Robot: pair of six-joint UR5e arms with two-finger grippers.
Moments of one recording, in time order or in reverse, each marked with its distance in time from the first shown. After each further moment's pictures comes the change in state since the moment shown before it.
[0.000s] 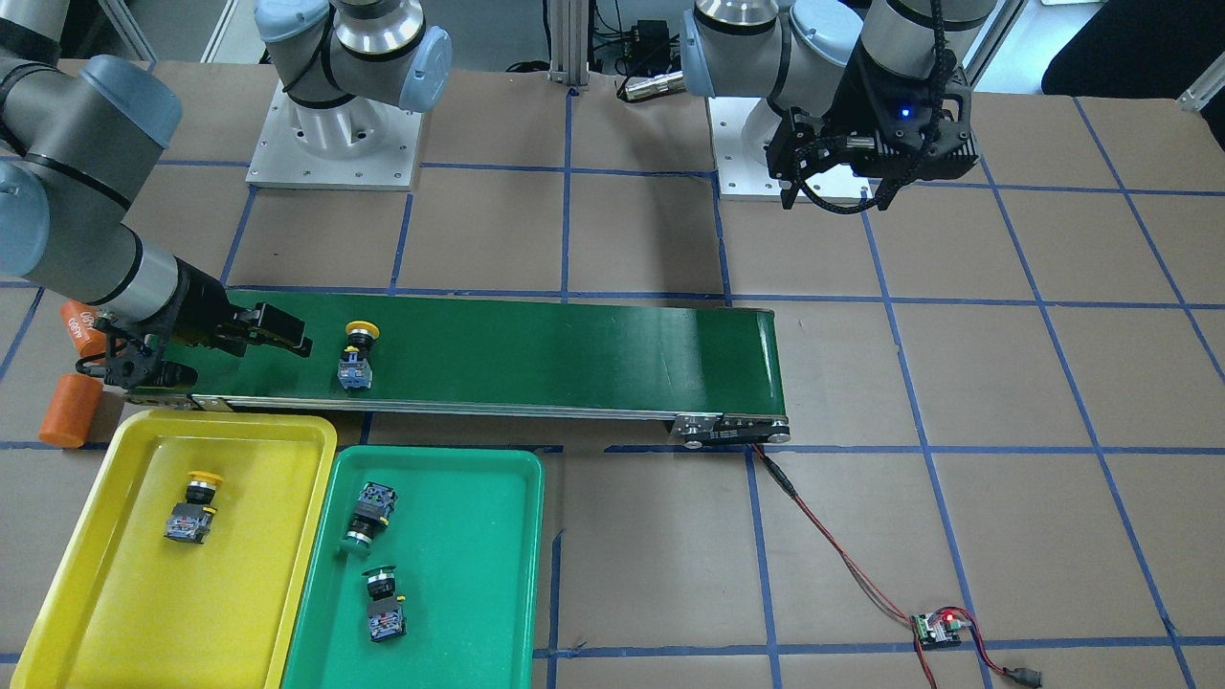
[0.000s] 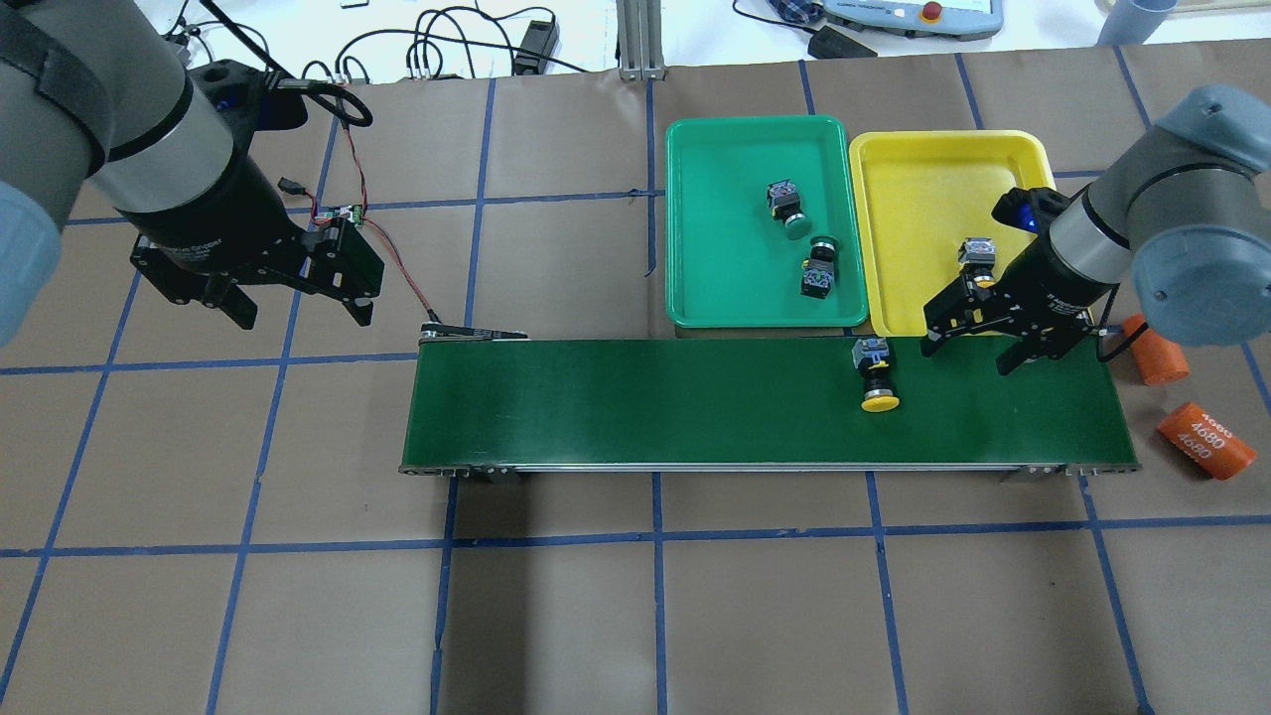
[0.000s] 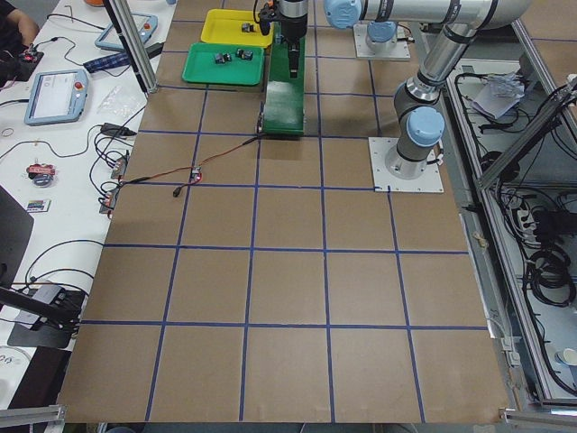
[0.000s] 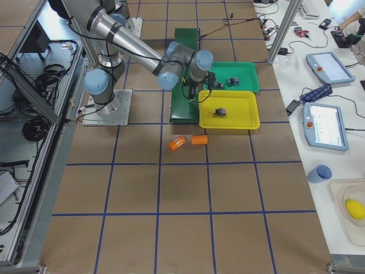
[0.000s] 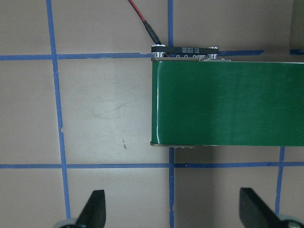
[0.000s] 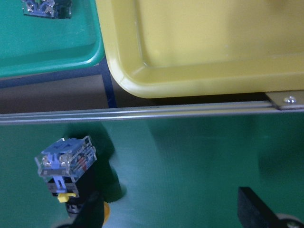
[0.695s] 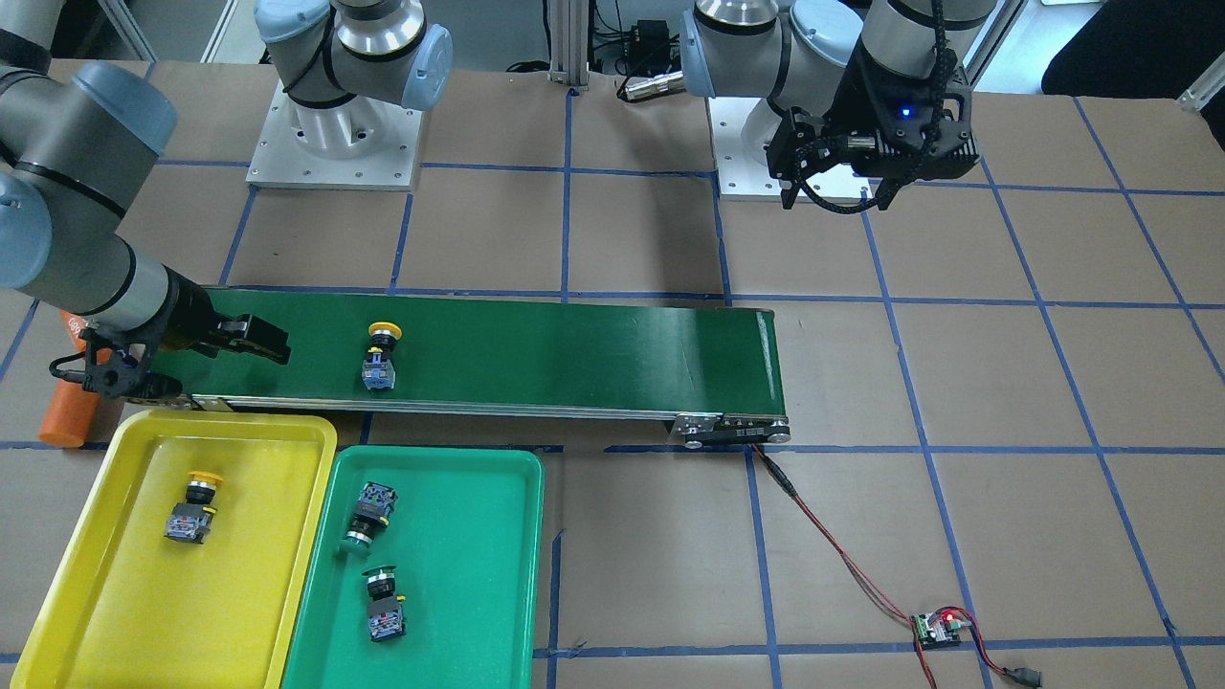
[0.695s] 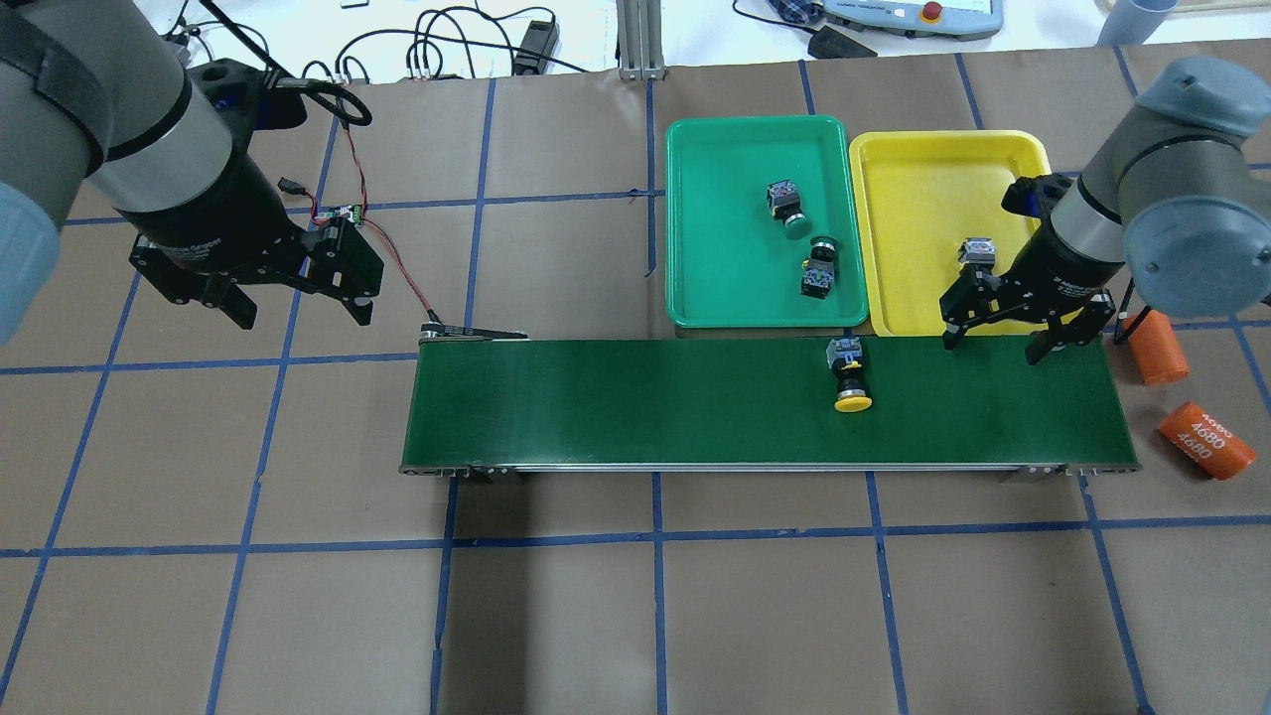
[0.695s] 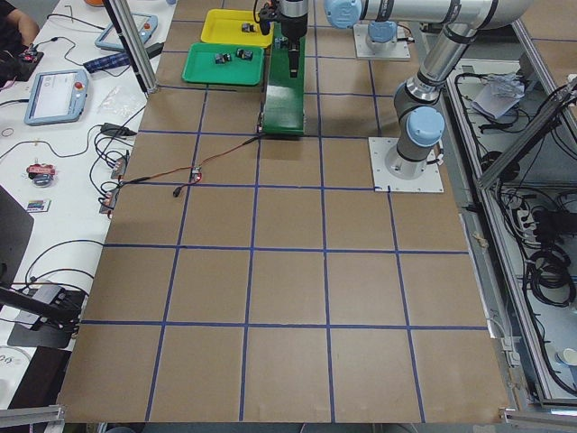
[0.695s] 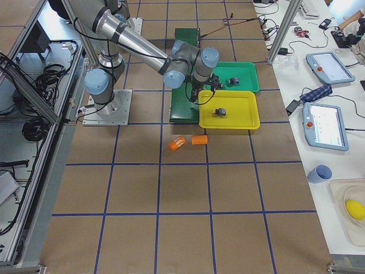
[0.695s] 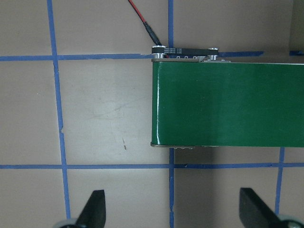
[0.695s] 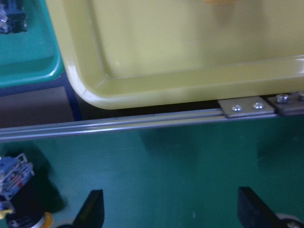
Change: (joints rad) left arm -0.002 0.005 0.000 -0.004 0.001 -0.004; right arm 0.024 0.016 -0.043 0.008 -0.099 0.062
